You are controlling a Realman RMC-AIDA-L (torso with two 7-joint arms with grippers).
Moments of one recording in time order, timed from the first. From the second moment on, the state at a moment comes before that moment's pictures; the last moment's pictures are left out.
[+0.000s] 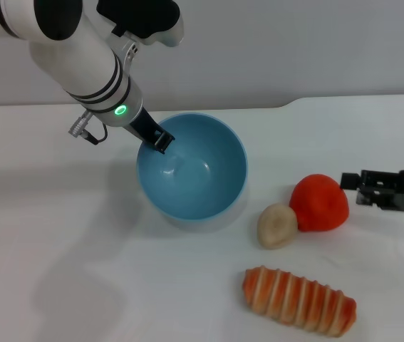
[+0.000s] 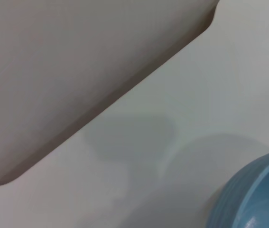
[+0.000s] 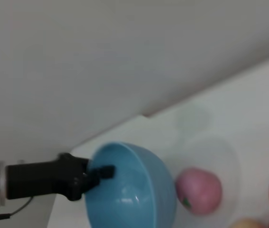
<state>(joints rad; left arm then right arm) -1.03 -2.06 -1.64 -0.74 2.70 -1.06 0.33 0.36 2.04 -0.79 -0.91 -1.97 -1.51 2.45</state>
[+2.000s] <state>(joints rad) -1.03 -2.06 -1.63 -0.73 2.70 -1.03 0.32 0.60 2.01 -0.69 -0.41 -2.13 -1.19 2.48</state>
